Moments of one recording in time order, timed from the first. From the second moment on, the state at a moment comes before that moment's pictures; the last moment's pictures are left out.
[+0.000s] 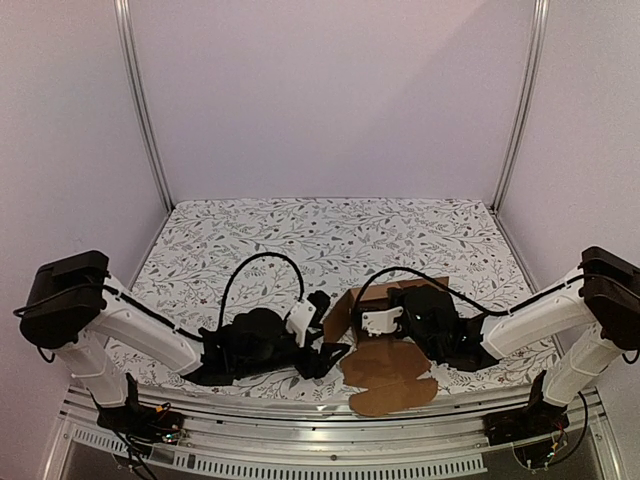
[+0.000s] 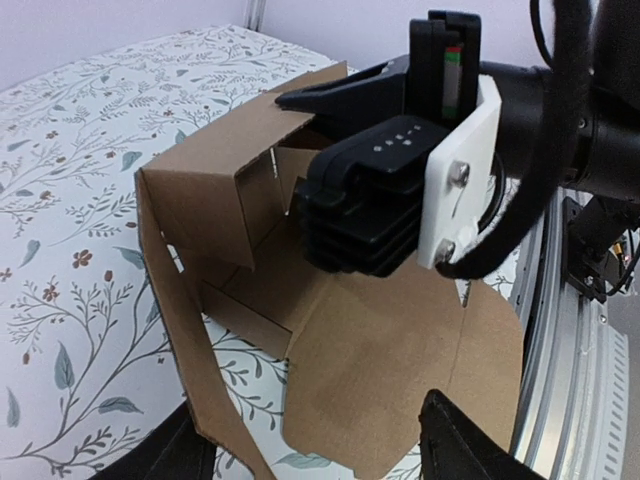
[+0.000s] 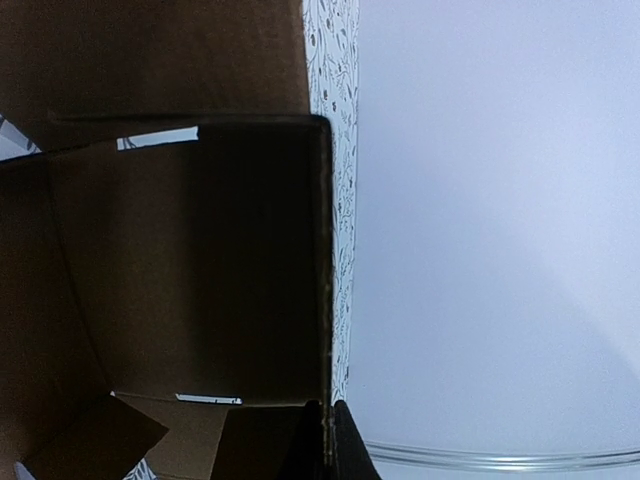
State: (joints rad) left arm -1.23 1.67 0.58 0.73 -0.20 -0.31; right arm 1.08 1.57 0.55 0.61 0.73 -1.18
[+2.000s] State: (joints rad) left arm -1.21 1.81 0.74 0.61 -0.59 -0.20; right arm 0.84 1.55 1.20 -0.66 0.18 -0.80
